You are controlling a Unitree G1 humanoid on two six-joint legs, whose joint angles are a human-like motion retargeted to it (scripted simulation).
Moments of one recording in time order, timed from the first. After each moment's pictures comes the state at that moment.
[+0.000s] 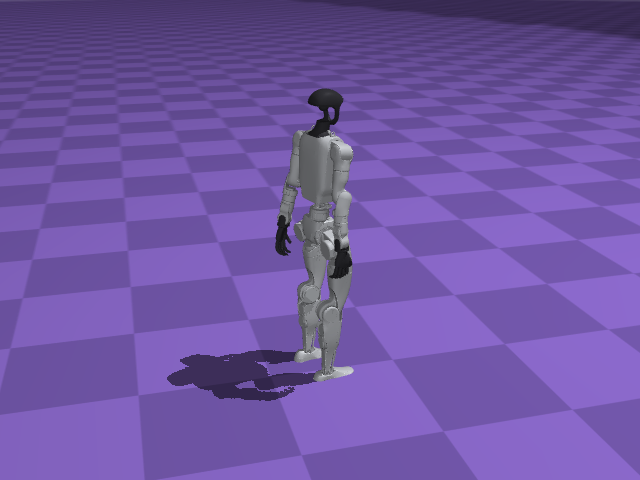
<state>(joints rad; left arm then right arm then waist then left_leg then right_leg) 0.23 0.03 0.65 1.53 0.19 -0.08 -0.03 0.12 -0.14 -0.27 1.49 -0.33 -0.10 0.10 0.04 -0.03 0.02 -0.05 -0.09 -0.03 0.06 0.01 0.03 0.02 -0.04 -0.09 -0.02 -0.10 0.08</state>
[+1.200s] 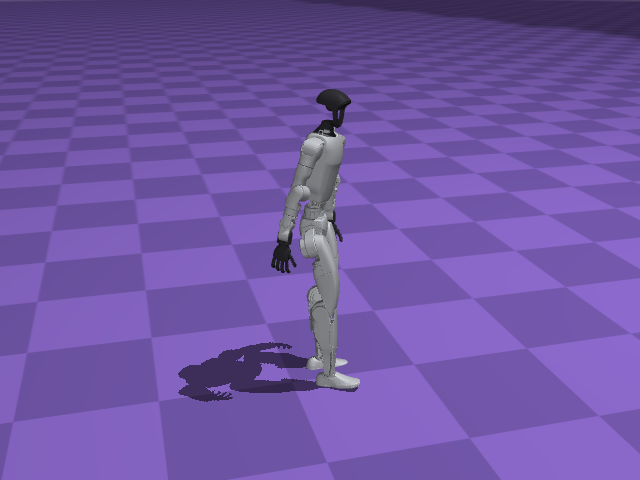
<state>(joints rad) 0.04 0.19 0.54 1.47 0.25 -0.08 -0.08 0.10 -0.19 -0.24 1.55 -0.28 -0.13 0.12 -0.22 -0.05 0.14 -0.03 -0.04 0.49 -0.04 0.04 0.08 -0.20 -0.04 -0.14 0.09 -0.05 0.07</state>
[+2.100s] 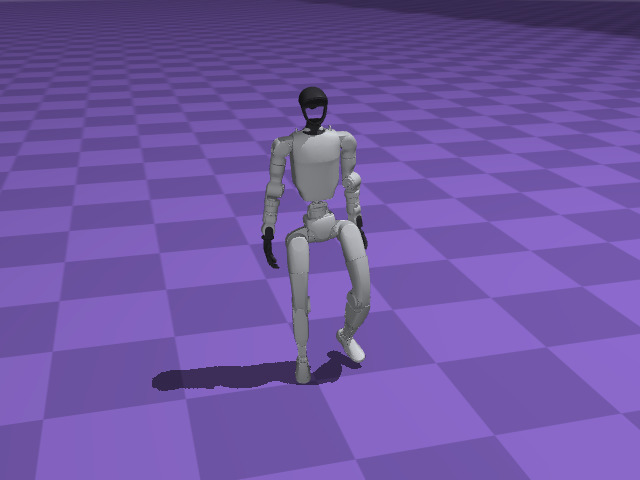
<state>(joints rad) 0.11 0.05 0.69 1.50 0.11 -0.07 -0.05 0.07 -0.18 -0.30 1.48 -0.27 -0.12 0.13 0.00 -0.08 0.03 -0.21 0.09 0.27 0.79 -0.19 0.22 0.02 -0.11 -0.16 0.11 0.00 -0.09</state>
